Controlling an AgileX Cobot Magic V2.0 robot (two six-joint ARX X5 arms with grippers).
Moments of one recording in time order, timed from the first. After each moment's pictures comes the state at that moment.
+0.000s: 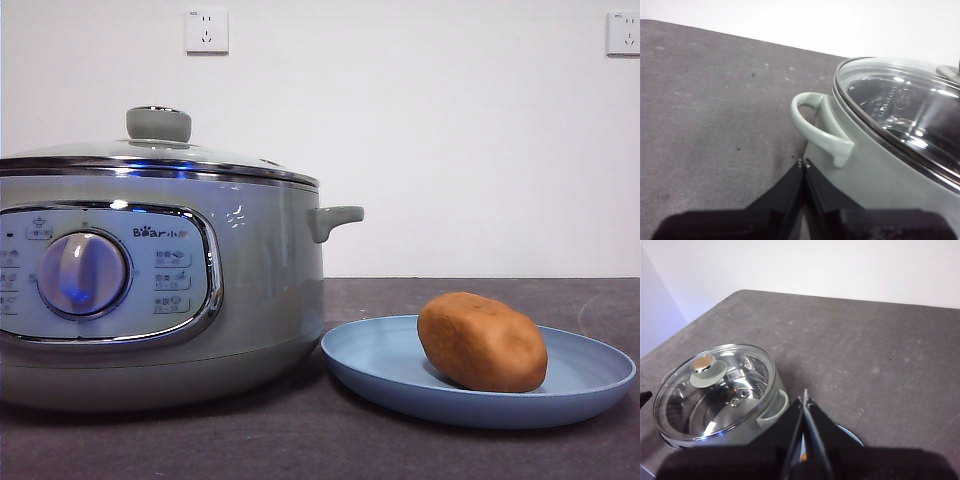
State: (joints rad) left arm -0.10 0.00 0.02 -0.19 0.00 -0.24; right arm 0.46 0.66 1.06 -0.72 -0.10 0.09
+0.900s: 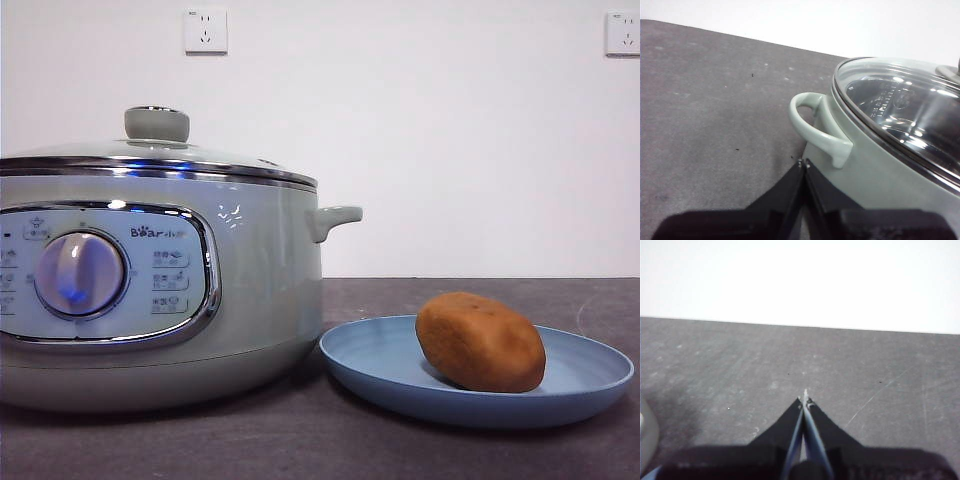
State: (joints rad) left arm -0.10 0.00 0.02 -0.19 0.00 -0.24; right arm 0.08 0.47 0.50 -0.18 -0.10 -0.04
